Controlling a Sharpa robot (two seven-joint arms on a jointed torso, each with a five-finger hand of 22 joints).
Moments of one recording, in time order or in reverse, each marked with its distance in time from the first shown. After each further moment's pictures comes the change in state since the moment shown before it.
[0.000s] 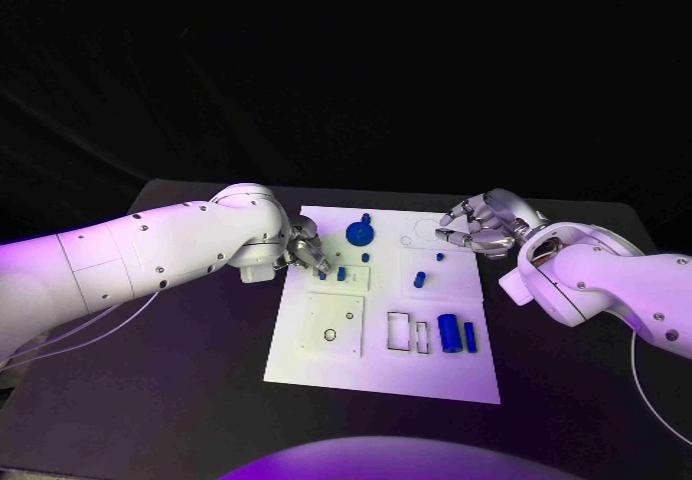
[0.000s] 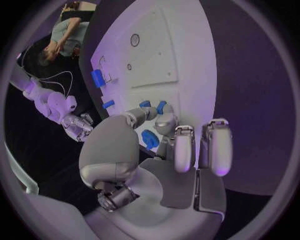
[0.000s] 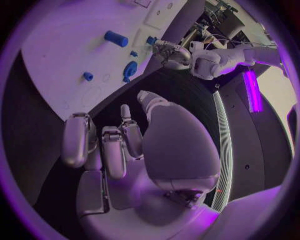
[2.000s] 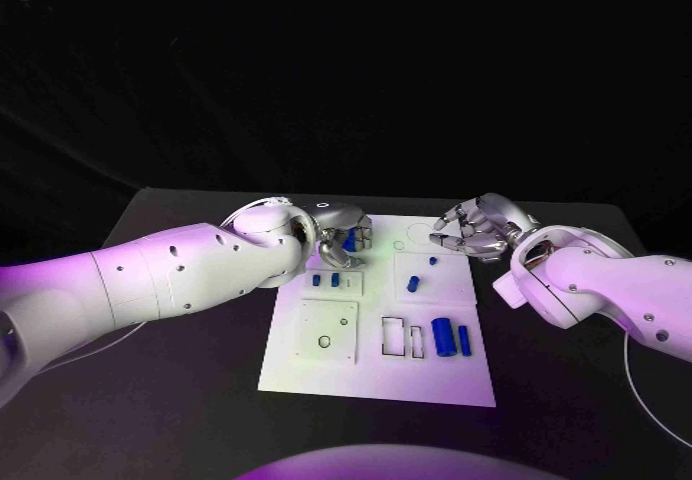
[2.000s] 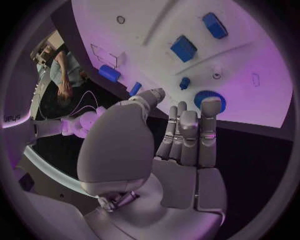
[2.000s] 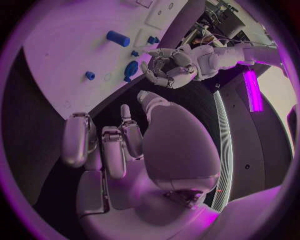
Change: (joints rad) left arm -0.024 0.099 -0.029 -0.054 -0.427 -0.376 0.543; left_hand 0.360 -0.108 -0.181 0.043 -0.162 -0.029 0.081 -0.278 -0.297 -0.475 0.111 -0.579 -0.650 -0.150 0.073 -0.360 -0.253 0.109 -0.249 0.070 -0.583 -0.138; right arm 0.000 -0.006 0.000 0.002 0.001 -0.001 0.002; right_hand 0.000 0.000 0.000 0.000 0.000 0.000 0.000 0.000 0.000 0.000 0.000 0.000 0.000 0.000 0.000 0.000 0.000 0.000 0.000 0.000 -0.004 -0.001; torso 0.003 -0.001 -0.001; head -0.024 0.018
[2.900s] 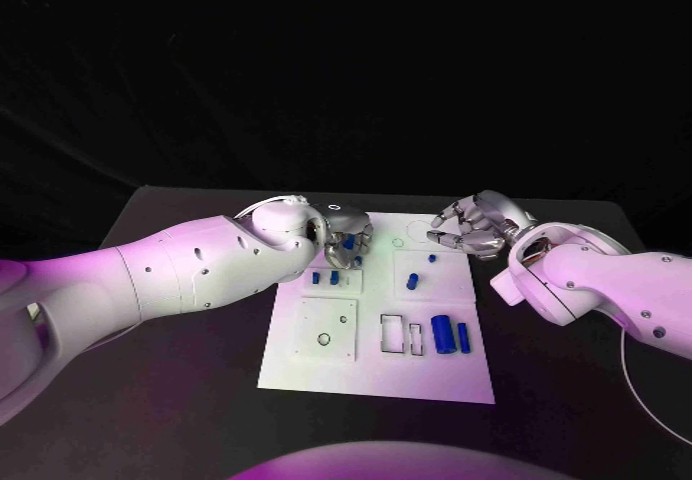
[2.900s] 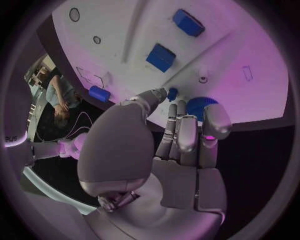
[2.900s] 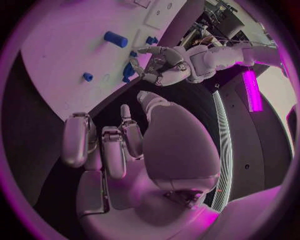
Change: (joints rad) left arm -0.006 0.073 0.000 -0.082 -0.168 0.091 -0.027; left_hand -0.005 0.005 0.031 -0.042 0.002 0.085 0.003 -0.070 -0.027 0.061 -0.010 -0.037 -0.073 0.095 0.000 0.114 0.092 -0.031 0.114 -0.002 0.215 0.139; right arm 0.000 0.005 0.000 0.002 0.000 0.000 0.000; right_hand 0.000 0.000 0.006 0.000 0.000 -0.003 0.003 0.000 0.003 0.000 0.000 -0.004 0.001 0.000 0.000 0.000 0.000 0.000 0.000 0.000 0.000 0.001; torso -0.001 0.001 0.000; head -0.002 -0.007
